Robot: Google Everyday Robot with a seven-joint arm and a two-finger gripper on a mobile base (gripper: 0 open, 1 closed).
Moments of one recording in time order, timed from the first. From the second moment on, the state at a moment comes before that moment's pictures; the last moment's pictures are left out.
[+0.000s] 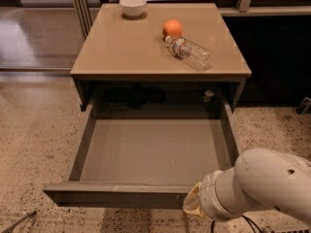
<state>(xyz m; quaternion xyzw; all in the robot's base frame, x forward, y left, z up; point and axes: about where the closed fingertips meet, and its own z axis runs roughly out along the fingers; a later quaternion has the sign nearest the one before) 0.331 -0.092 0.665 -0.61 0.76 0.12 0.19</state>
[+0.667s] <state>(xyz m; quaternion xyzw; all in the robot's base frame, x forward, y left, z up) 0.337 -0.090 0.664 -0.61 0.76 0.12 0.19</state>
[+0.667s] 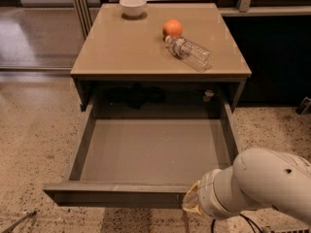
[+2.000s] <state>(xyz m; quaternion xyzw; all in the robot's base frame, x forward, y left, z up) 0.394 -0.093 0.656 -0.59 0.77 0.09 0.23</state>
